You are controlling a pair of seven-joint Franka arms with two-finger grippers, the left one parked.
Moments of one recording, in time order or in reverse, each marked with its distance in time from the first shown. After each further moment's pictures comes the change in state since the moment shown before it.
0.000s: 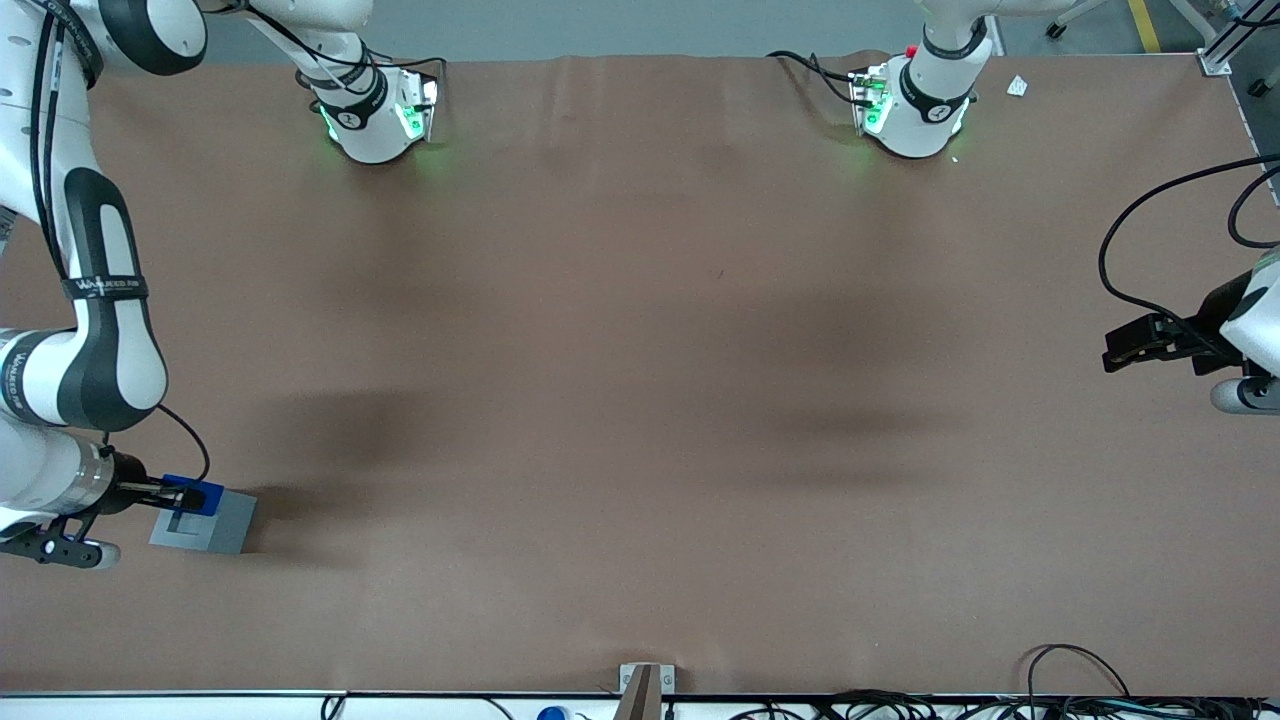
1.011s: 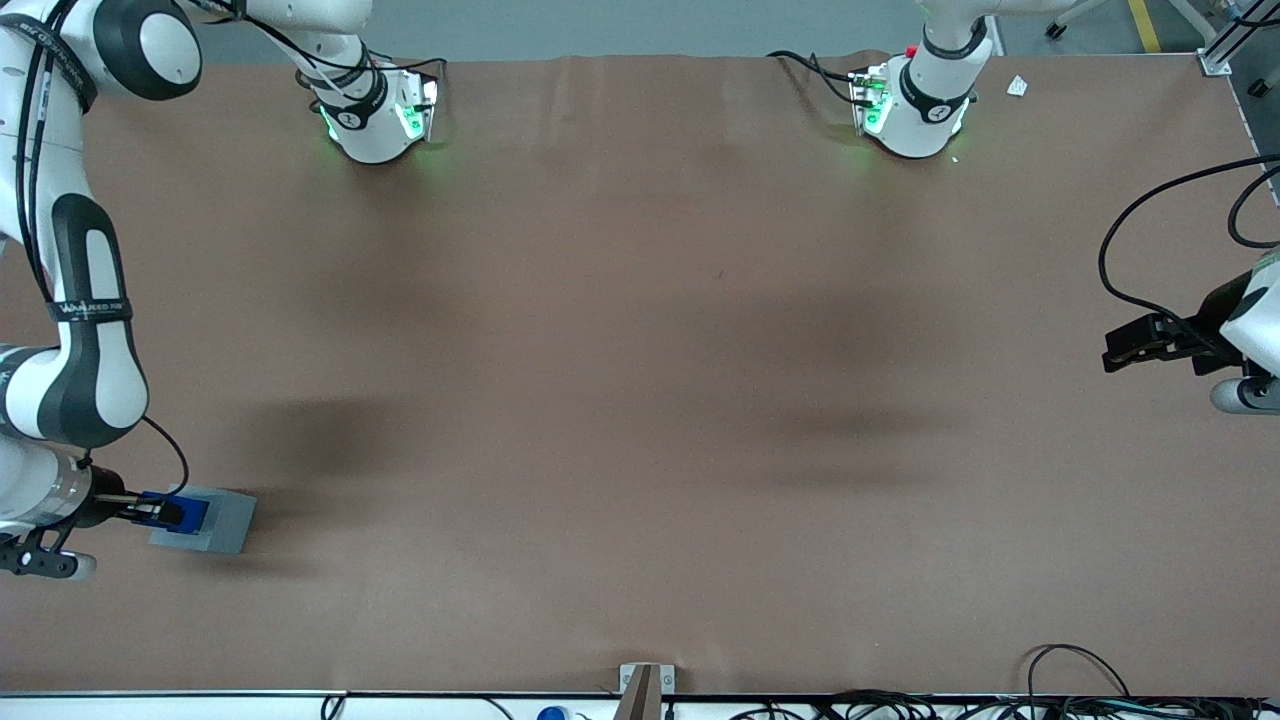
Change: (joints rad) arm -0.049 0.090 0.007 0.081 0.000 0.058 -0.063
